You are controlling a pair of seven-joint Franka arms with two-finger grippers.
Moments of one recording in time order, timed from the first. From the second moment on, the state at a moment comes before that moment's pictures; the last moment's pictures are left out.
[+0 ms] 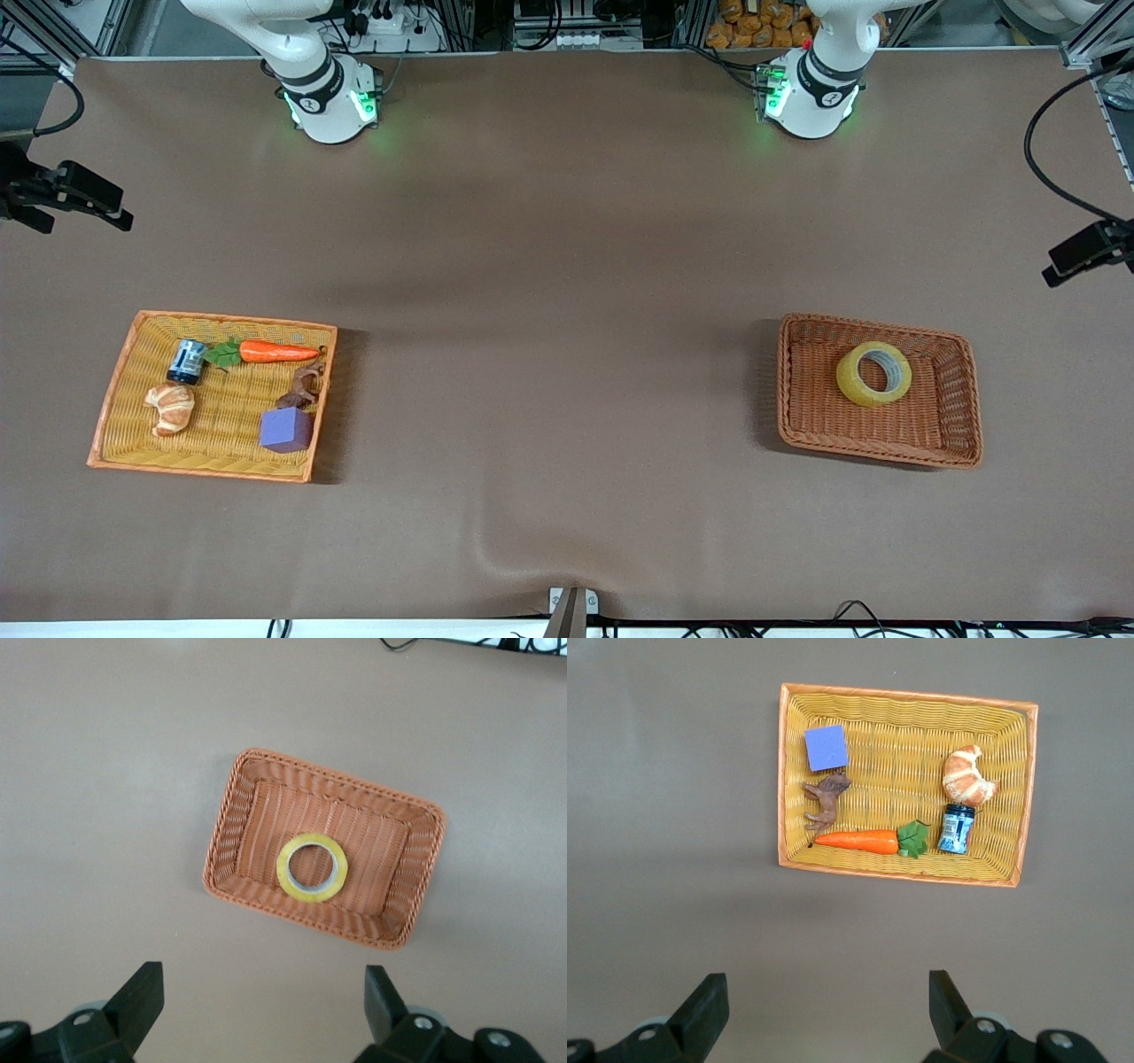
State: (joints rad) left arm 0.20 0.07 -0.15 -1.48 0.04 1.62 -0.10; right arm 0.03 -0.03 -0.07 -1.56 0.02 1.51 -0.05
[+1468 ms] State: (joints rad) left arm 0.07 0.04 -0.04 -1.48 0.00 1.55 -0.08; right arm 0.03 -0.03 -0.08 -1.56 0.02 1.47 -0.04
